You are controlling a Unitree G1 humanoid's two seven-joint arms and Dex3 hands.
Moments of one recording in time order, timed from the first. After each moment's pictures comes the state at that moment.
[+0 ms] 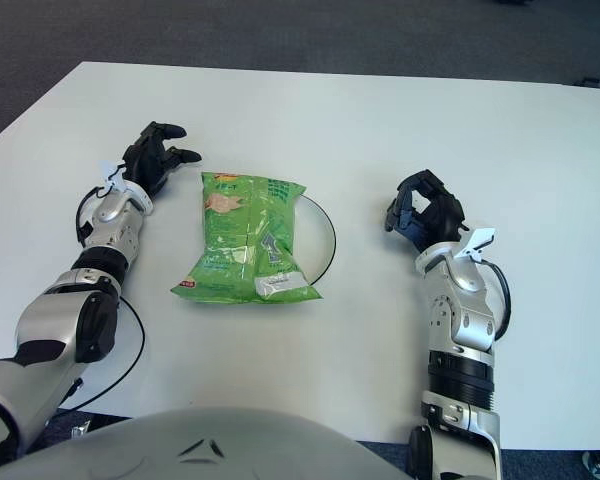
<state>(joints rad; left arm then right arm) -0.69 0.16 0.22 1.04 -0.19 -0.45 -0.37 -0.09 -0.19 -0.32 -0.04 0.34 0.31 0.09</state>
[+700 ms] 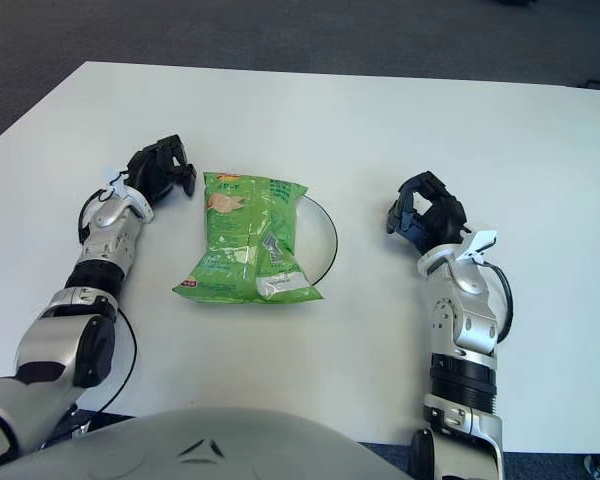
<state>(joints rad) -0.54 0.14 0.17 0.74 -0.21 -0.25 -0.43 -0.08 -0.20 -0.33 -0.04 0.34 0.31 0.10</state>
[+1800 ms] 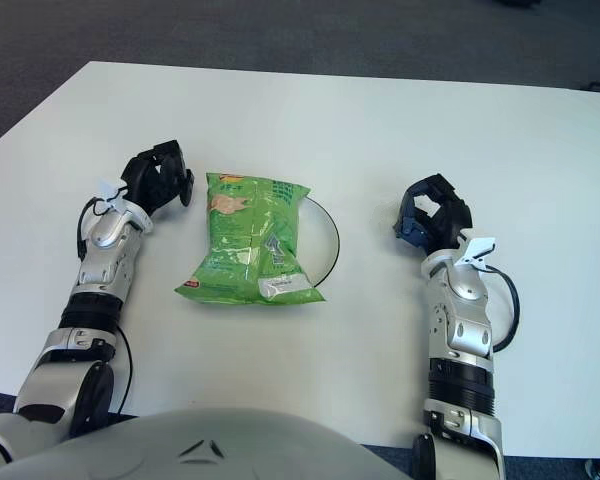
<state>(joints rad) -0.35 0.09 0.13 0.38 -0.19 -0.24 -0.30 -0.06 -0.19 -0.32 0.04 0.22 -0.01 -0.01</state>
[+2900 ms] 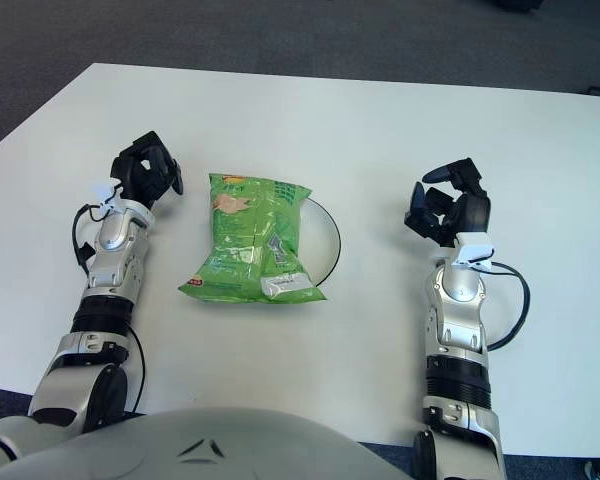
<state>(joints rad) -0.35 0.02 0.15 0.38 -0.14 -0.28 -0.05 -0.07 -0.20 -0.26 0.10 0.05 -0.25 -0.18</state>
